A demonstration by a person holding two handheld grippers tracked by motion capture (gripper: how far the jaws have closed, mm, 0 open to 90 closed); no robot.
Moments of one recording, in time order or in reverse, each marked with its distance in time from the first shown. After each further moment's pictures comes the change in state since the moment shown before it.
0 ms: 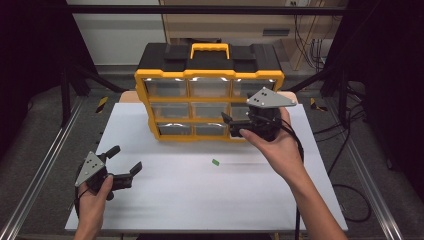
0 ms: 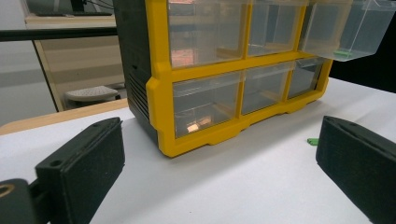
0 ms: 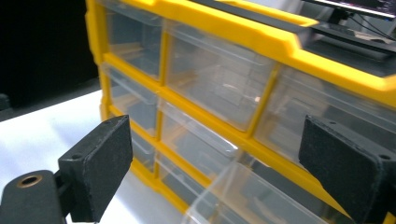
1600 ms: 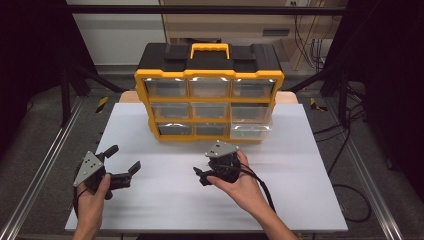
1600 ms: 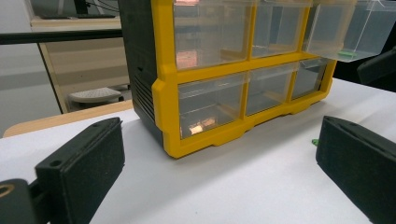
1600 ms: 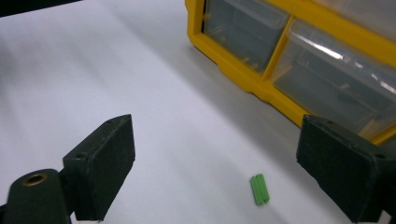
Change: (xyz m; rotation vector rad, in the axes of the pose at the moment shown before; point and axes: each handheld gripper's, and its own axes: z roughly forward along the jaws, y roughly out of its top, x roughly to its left) left arm 0.003 0.001 -0.002 -0.004 0.009 0.008; right arm 0.092 -0.112 0.060 0.270 0.197 -0.004
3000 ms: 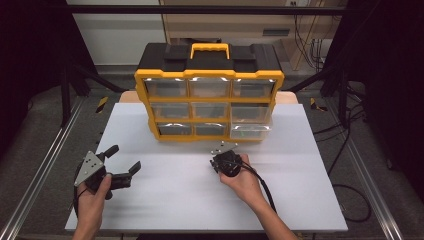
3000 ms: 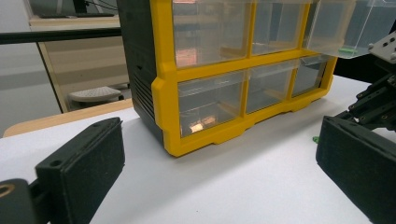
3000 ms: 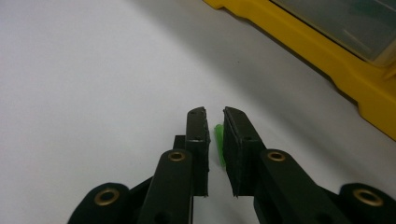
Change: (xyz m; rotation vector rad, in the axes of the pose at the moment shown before) left arm 0.001 0.000 0.001 0.007 -0.002 0.005; right arm -0.037 -0.044 0.053 0.177 -0.040 0.035
